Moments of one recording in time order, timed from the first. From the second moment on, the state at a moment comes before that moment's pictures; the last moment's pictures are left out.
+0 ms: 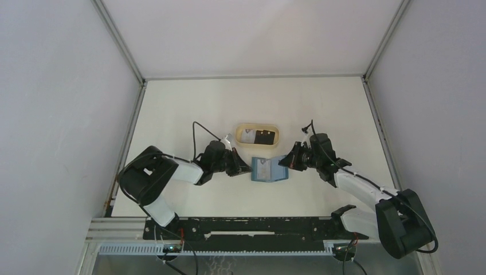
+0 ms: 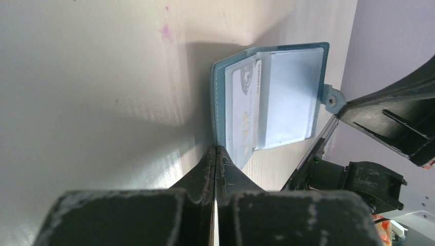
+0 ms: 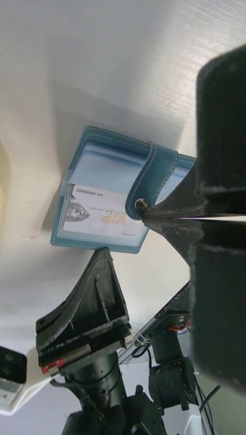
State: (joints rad) left arm -0.65 1.66 0.49 0.56 0.37 -0.99; right arm 0.40 1.14 0.45 0.01 -0.43 0.69
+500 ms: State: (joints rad) left arm -0.65 1.60 0.49 0.57 0.37 -0.99; right arm 0.46 1.11 0.42 -0.02 -0.31 0.66
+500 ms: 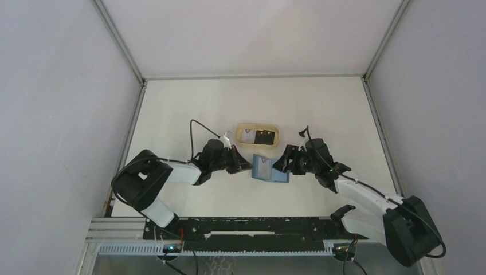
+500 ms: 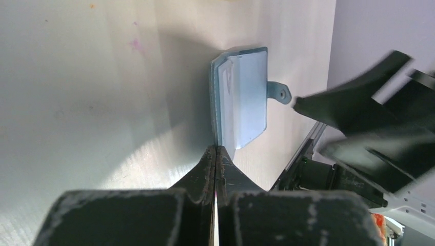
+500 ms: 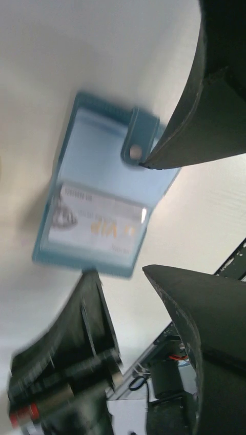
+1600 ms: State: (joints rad) left arm -0.70 1.66 0.52 0.48 0.24 -0.94; right arm 0.51 1.56 0.45 0.46 -0.48 0.80
